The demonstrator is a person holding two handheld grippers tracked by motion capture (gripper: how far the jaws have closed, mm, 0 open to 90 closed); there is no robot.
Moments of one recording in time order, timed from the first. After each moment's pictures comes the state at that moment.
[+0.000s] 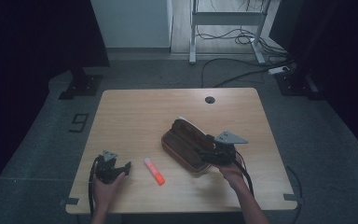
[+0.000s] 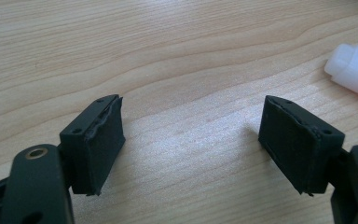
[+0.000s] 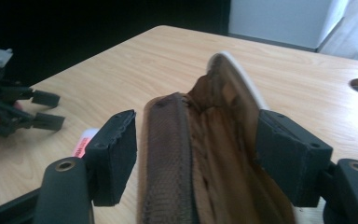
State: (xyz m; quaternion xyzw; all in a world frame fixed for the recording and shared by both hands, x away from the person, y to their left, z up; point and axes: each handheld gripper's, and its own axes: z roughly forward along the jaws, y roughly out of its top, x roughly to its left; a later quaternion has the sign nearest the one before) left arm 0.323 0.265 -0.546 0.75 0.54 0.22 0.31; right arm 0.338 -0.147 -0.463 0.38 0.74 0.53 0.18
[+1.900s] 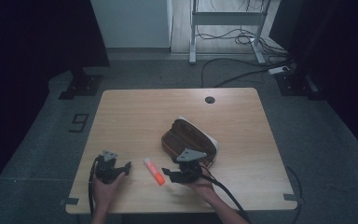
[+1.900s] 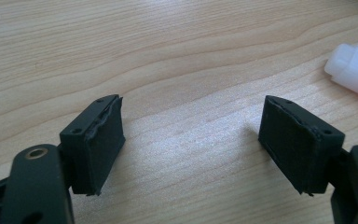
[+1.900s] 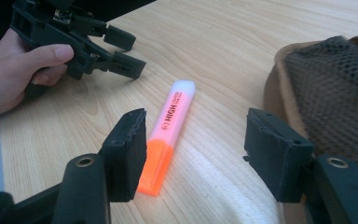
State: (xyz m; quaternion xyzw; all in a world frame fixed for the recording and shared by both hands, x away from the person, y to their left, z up) left arm 0.323 0.265 -0.546 0.75 0.54 0.22 0.31; right arm 0.314 -0.049 -0.513 0.31 0.81 0.50 0.09
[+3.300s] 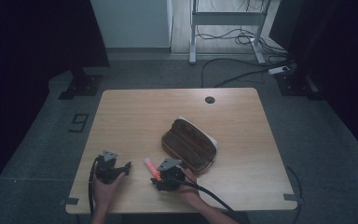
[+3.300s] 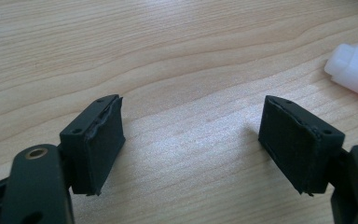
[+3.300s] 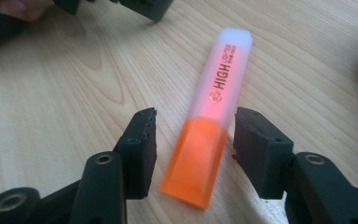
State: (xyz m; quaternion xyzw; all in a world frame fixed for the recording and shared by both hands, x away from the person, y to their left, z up) left arm 0.323 0.265 -0.546 0.75 0.54 0.22 0.31; right arm 0.306 0.006 -0.546 0.28 0.86 0.41 0.09
